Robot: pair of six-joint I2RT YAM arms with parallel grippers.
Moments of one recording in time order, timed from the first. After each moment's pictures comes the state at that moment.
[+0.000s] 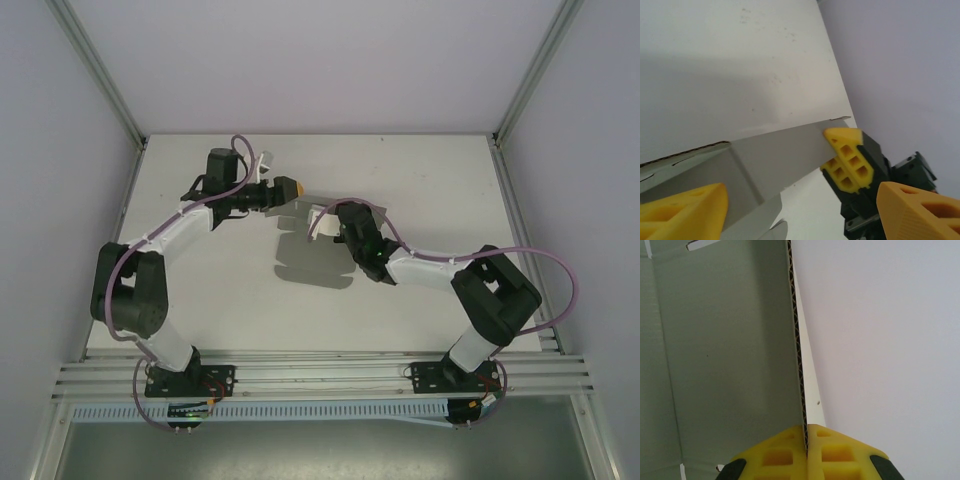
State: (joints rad) left arm -0.27 1.67 1.15 -0.11 0.83 -0.58; right arm 0.79 1.62 0.83 0.43 0.47 -1.12
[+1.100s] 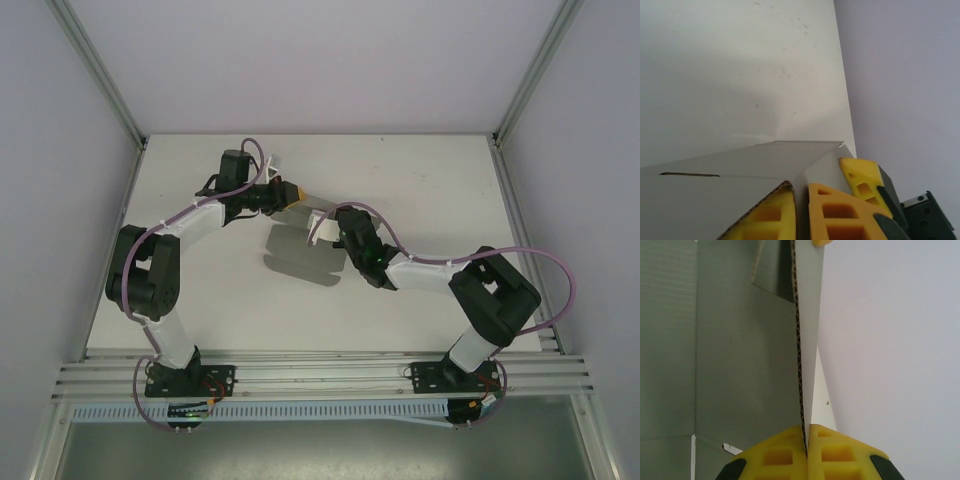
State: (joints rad) left arm -0.30 1.79 1.19 -0.04 0.83 -0.74; right arm 0.82 1.62 0.78 0.47 0.47 -1.07
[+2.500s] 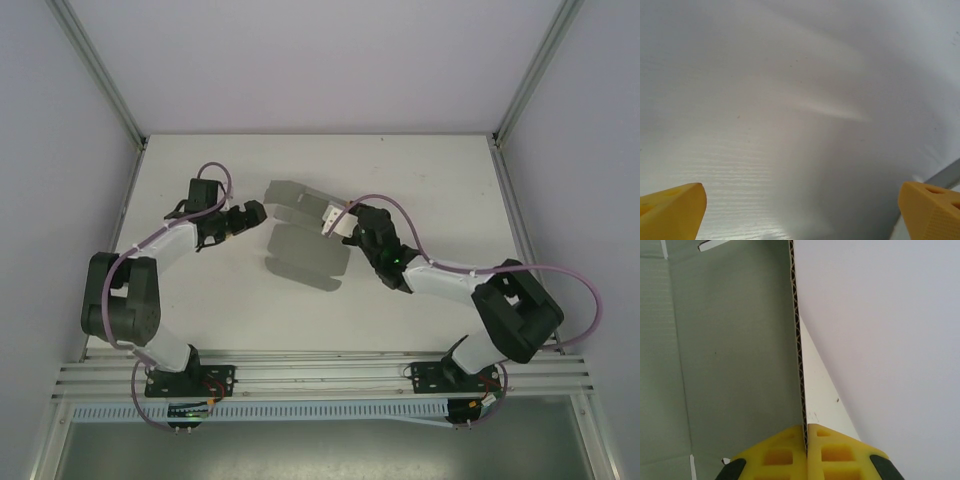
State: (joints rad) left arm -0.14 1.60 0.92 -0.21 0.37 -0.54; right arm 0.74 1.47 0.71 0.47 0.34 -0.89
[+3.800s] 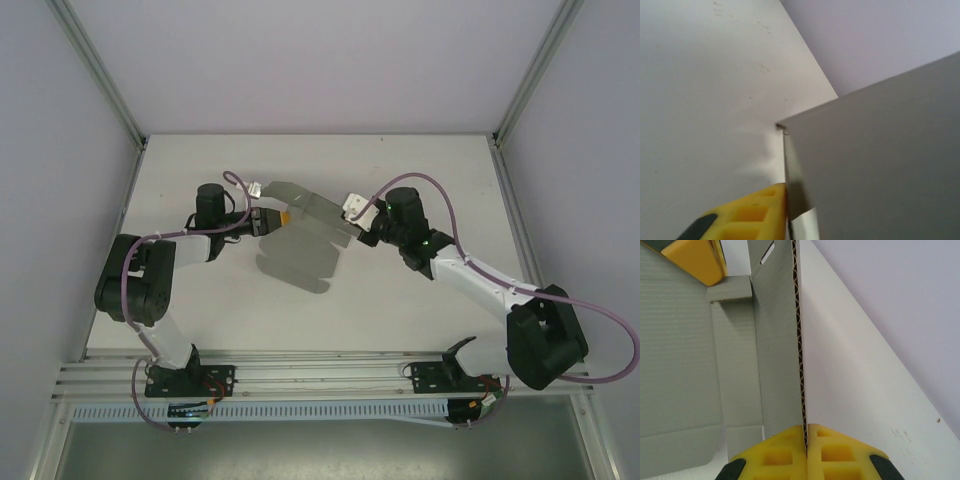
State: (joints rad) left arm -0.19 1.73 0.77 0.54 1.05 -0.54; right arm 0.57 1.31 0.81 0.04 -0.21 -0.65
